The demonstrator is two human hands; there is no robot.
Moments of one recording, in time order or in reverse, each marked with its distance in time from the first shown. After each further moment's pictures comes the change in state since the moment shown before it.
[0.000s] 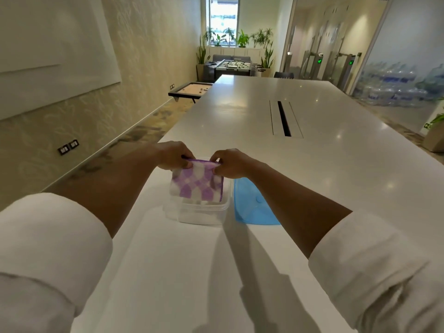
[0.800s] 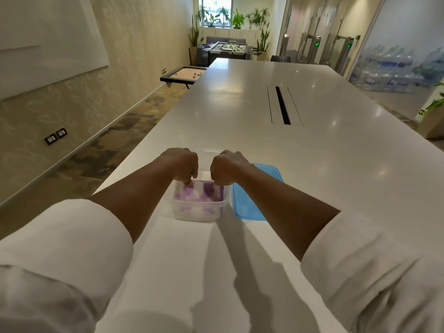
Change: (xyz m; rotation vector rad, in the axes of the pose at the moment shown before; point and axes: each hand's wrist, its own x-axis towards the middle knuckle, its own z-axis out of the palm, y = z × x) left_hand 0.040 0.015 0.053 0.268 -0.020 -0.042; right_hand 0.020 0.007 0.038 -0.520 -0.067 -0.001
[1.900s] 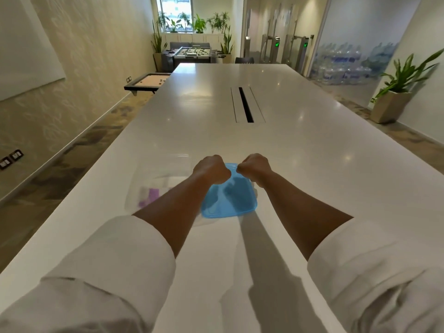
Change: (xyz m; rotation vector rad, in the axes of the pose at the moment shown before) left_hand 0.032 0.161 -0.007 -0.482 0.115 -0.107; right_hand -0.089 0.110 0.025 0.931 0.235 0.731
